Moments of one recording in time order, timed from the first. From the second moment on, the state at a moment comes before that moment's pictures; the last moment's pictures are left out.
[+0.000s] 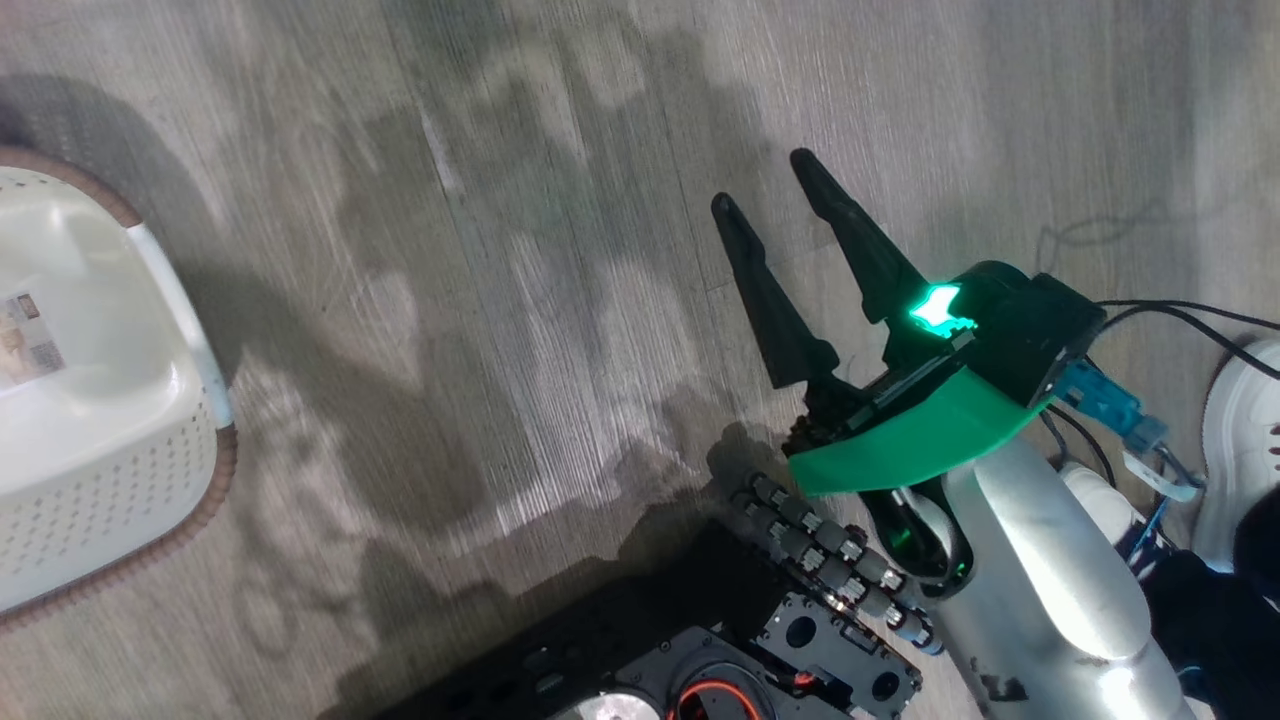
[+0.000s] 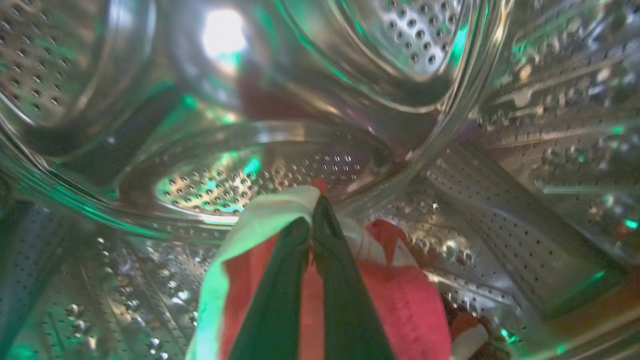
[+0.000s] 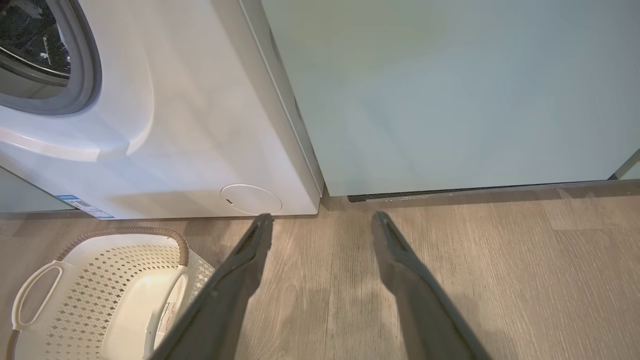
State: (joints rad) left arm -1.85 0.67 -0.41 0.91 -0.11 -0.11 0.01; right arm -0.41 -0.05 0.39 0.07 0.41 0.13 -0.26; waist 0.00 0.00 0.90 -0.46
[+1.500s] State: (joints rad) left arm -1.69 0.50 -0.44 1.10 -0.27 -0.09 -0.23; right arm -0.42 -0.05 0.31 0.10 0.32 0.13 -0.26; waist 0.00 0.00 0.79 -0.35
